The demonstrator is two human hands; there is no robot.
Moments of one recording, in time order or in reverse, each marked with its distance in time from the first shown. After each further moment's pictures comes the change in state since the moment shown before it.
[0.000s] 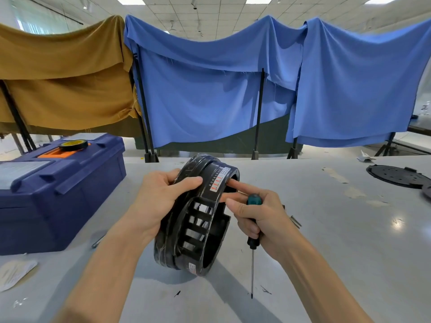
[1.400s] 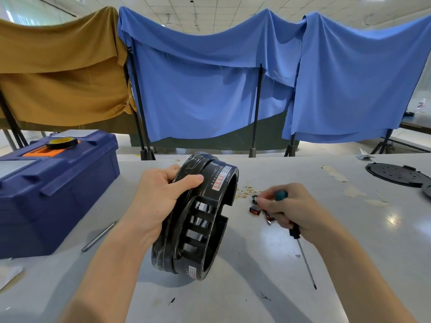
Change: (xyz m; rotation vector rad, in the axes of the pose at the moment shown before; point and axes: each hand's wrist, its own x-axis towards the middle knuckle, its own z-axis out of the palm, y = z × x) left_hand 0.013 -0.007 0.007 -0.012 0.016 0.049; right_hand 0.017 -0.022 -0.065 -0.543 0.206 0.160
